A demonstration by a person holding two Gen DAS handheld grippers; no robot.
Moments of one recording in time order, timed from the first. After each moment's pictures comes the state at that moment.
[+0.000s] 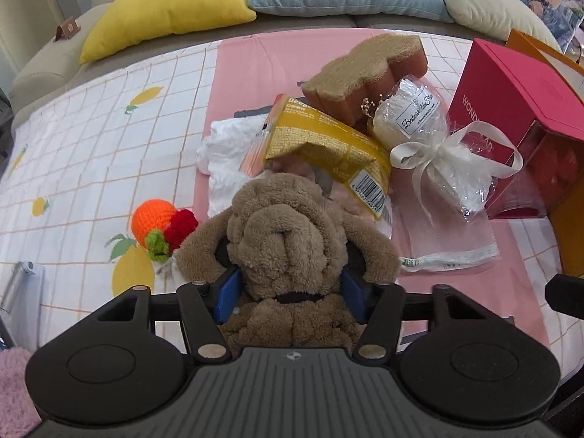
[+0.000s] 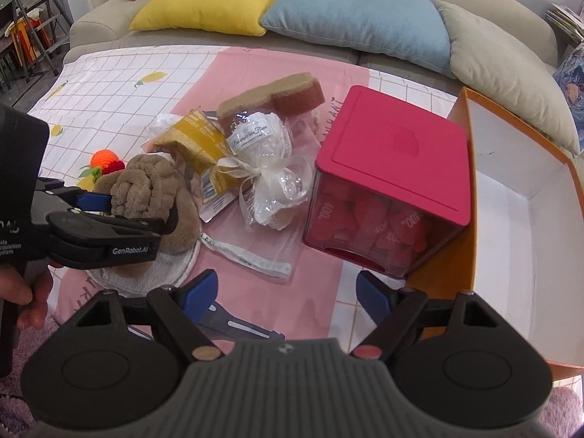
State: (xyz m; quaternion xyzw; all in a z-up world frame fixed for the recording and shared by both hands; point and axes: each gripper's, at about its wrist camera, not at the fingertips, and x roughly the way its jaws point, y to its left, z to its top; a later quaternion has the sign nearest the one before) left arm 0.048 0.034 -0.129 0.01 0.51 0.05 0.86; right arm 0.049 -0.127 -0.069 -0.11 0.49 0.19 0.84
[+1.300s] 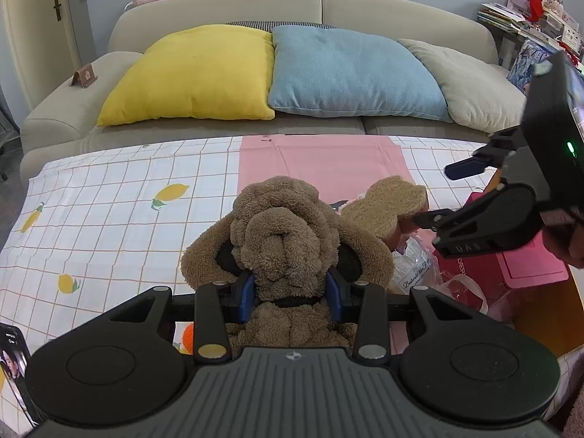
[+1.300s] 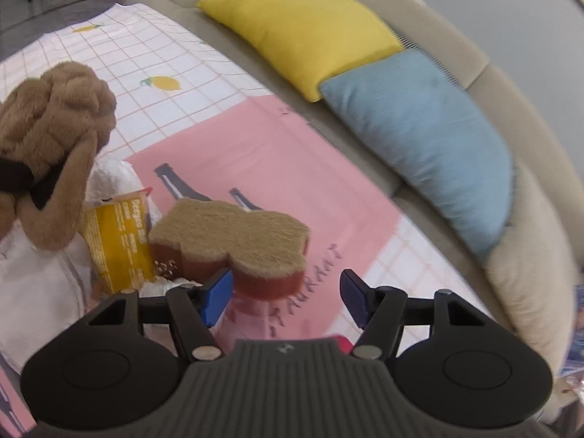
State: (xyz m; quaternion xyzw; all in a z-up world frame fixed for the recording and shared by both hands) left arm 0.081 0.065 -0.044 -0.03 0.42 0.04 0.91; right arm 0.209 -0.055 -0.077 -0.32 0.38 0.31 0.81
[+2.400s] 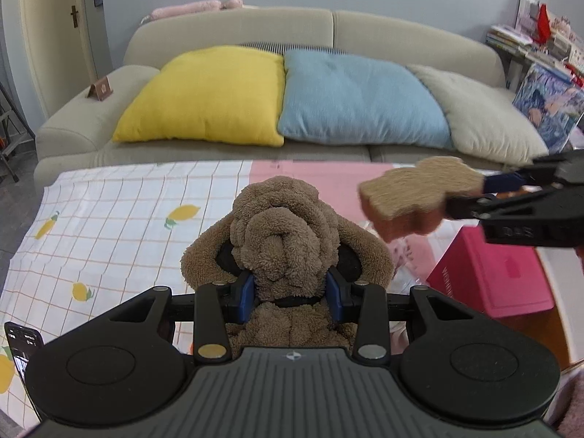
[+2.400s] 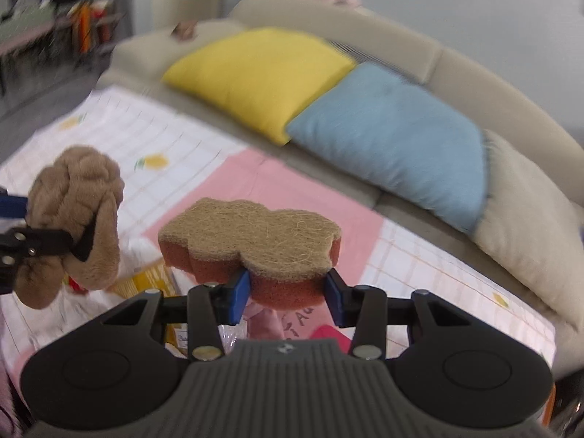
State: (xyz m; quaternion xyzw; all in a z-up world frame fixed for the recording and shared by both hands) left arm 0.067 0.058 -0.008 -0.04 0.39 0.07 0.92; right arm 0.175 -0.095 -0.011 -0.19 0.36 0.27 0.87
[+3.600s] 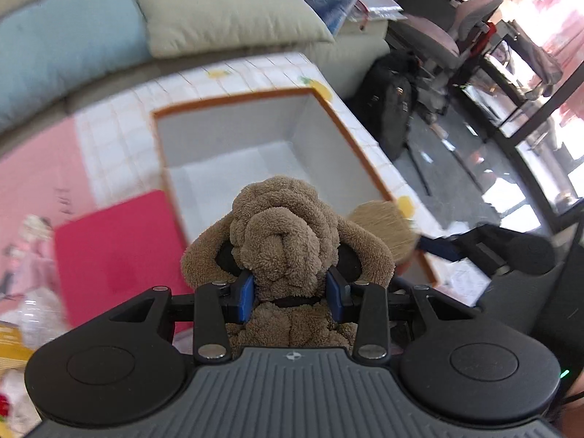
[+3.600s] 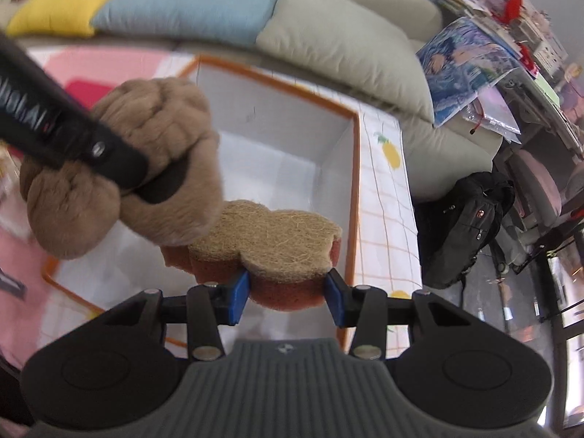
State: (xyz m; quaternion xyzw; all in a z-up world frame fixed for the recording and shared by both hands) left arm 0.157 -0.212 -0.012 0.00 0.54 -0.28 0.79; right arm 0.092 -0.332 -0.050 -0.18 0.49 0.02 0.85
